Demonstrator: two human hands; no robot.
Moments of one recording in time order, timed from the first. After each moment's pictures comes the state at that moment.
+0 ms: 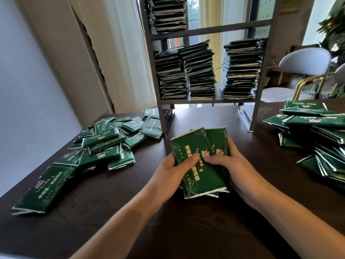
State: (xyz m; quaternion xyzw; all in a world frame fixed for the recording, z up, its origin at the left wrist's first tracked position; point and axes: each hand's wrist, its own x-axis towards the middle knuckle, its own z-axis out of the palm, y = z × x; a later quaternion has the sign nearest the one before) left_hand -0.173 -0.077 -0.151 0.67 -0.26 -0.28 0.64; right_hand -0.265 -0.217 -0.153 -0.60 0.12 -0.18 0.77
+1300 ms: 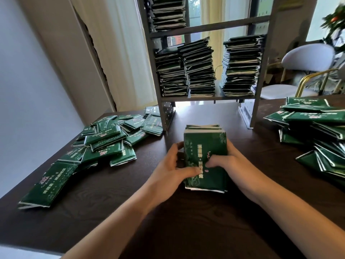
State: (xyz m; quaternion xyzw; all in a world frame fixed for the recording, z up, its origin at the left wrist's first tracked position) left_hand -0.164 -0.070 -0.166 0.72 -0.35 -0.22 0.56; right_hand -0.272 -0.219 -0.149 -0.67 0.14 -0.14 0.71
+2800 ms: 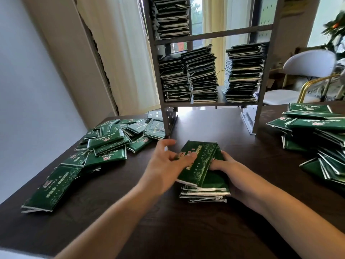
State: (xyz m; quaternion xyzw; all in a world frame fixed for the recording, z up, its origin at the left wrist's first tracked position) left_hand -0.172 -0.067 -0.118 0.78 -0.20 -0.19 0.56; right_hand -0.263 -0.220 -0.159 -0.60 0.19 -0.07 0.78
